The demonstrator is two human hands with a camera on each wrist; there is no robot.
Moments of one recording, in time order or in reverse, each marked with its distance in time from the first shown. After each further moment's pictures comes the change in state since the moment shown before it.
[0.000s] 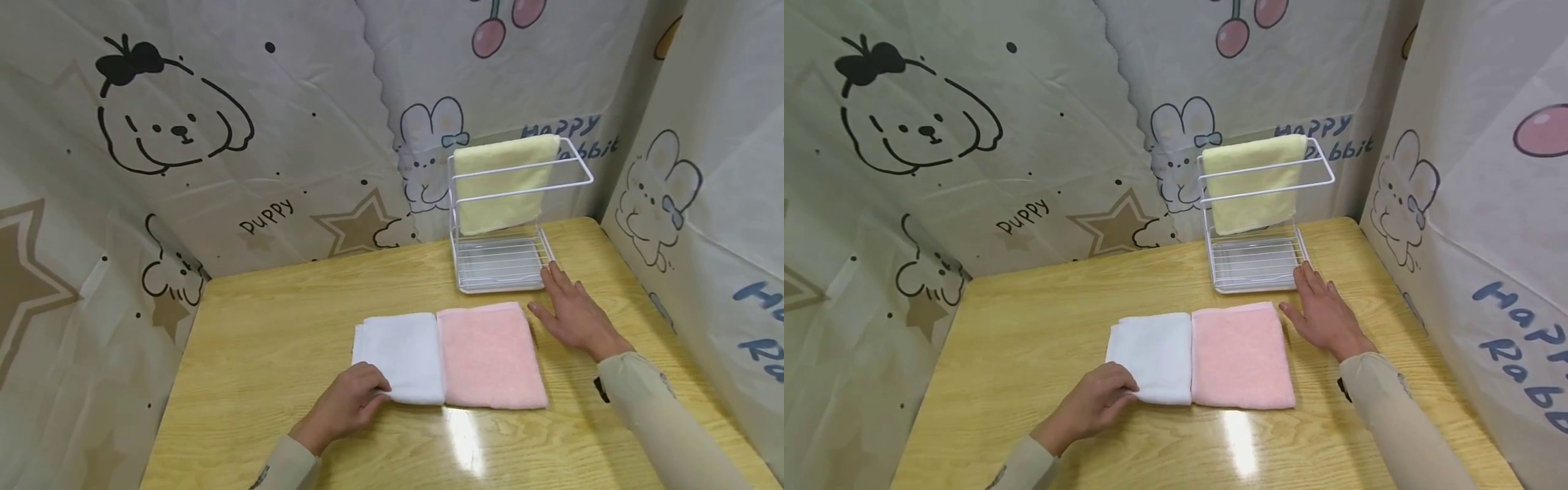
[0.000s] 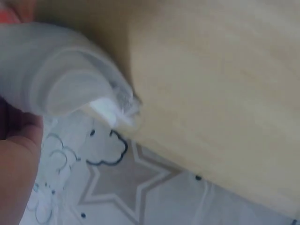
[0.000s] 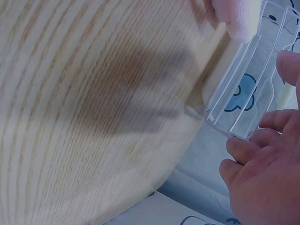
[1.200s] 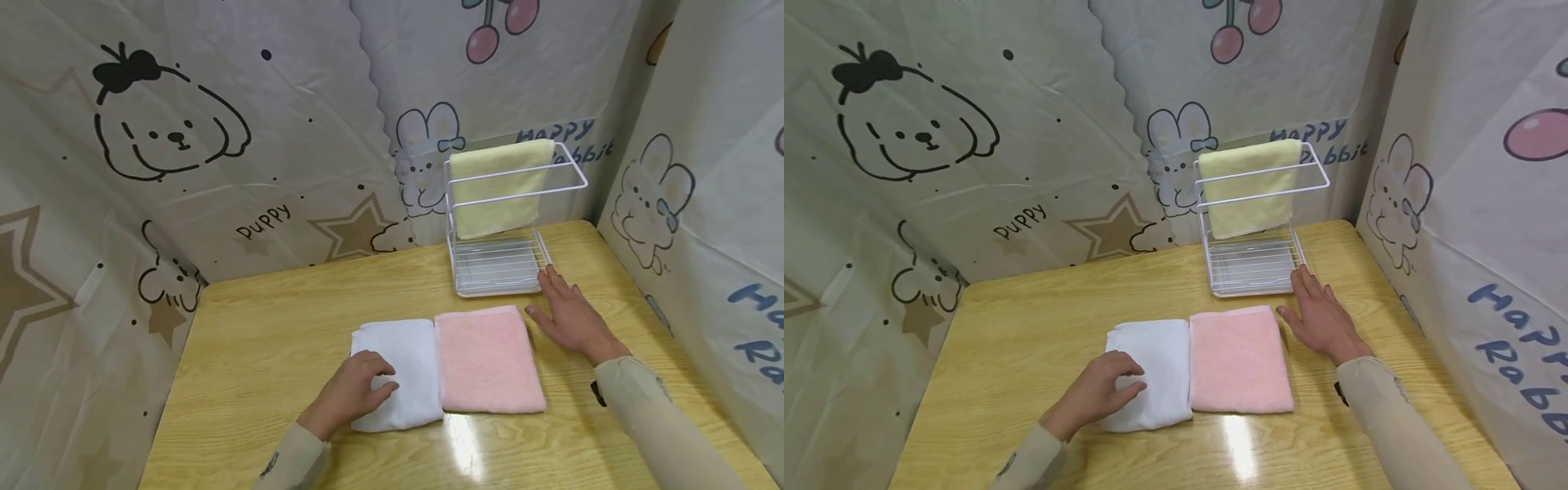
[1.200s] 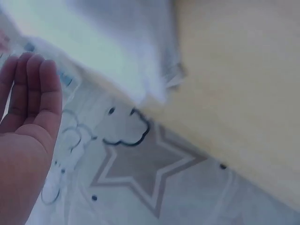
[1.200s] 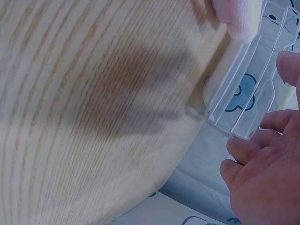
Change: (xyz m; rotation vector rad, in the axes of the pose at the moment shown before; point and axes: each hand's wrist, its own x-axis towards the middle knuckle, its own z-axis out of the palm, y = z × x) left_hand 0.031 -0.001 -0.004 0.066 -0.077 -0.153; right_hand 0.000 0.003 0.003 0.010 0.026 -0.008
